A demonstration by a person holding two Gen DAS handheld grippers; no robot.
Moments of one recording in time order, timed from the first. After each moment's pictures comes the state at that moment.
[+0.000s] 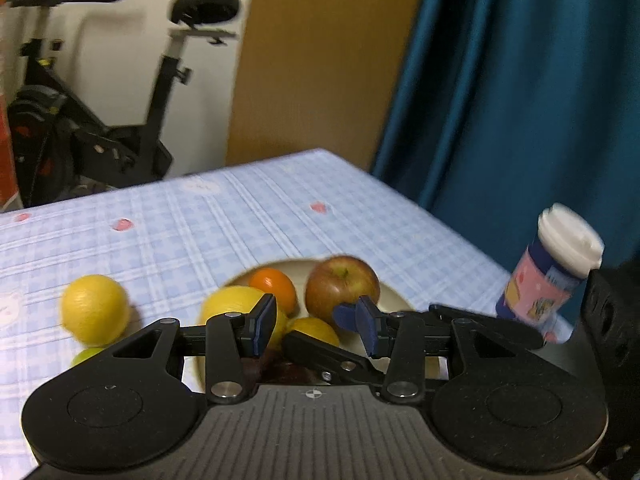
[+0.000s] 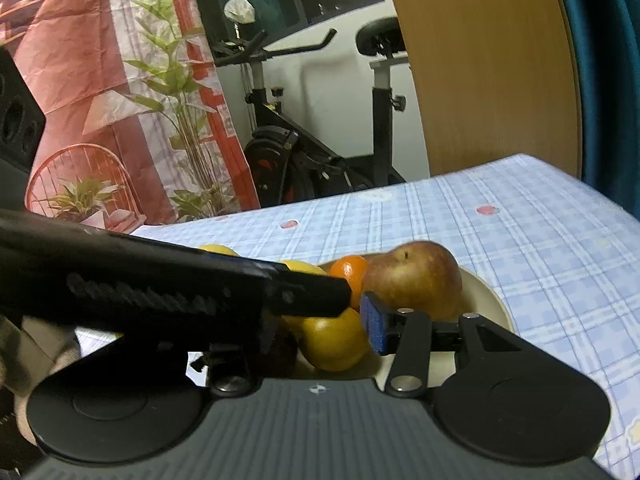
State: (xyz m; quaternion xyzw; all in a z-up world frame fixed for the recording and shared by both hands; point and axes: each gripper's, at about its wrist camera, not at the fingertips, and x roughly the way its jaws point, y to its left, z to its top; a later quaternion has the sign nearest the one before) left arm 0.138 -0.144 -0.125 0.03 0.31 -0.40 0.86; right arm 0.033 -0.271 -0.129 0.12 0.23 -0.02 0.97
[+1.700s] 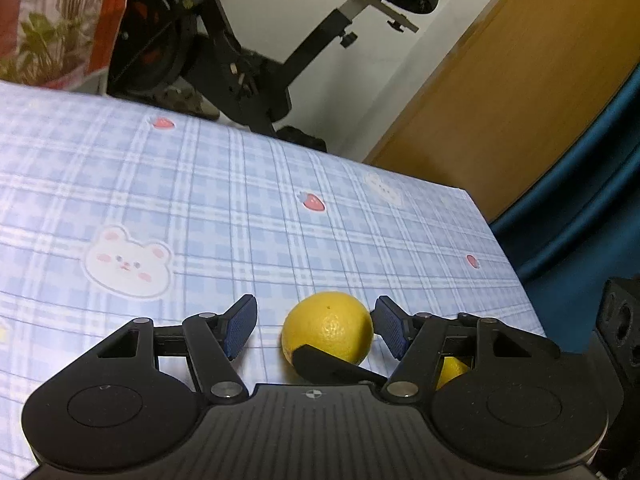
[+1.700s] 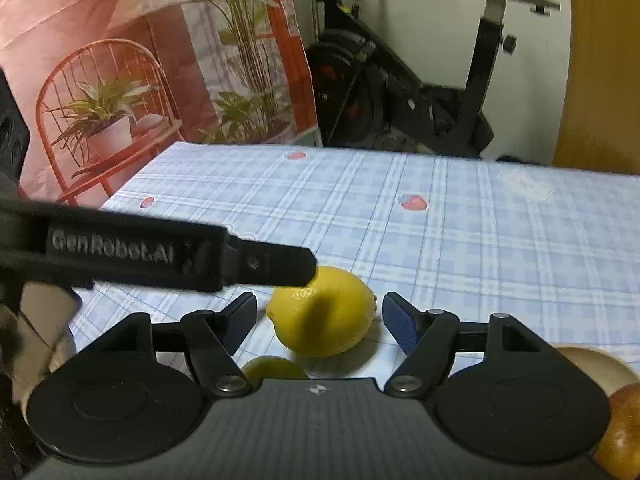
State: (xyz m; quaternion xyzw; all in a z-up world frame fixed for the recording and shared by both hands) left arm 0.282 -0.025 -0.172 -0.13 0.43 -0.29 0.84; right arm 0.221 -0.189 -0.132 0.08 0.40 0.06 0.91
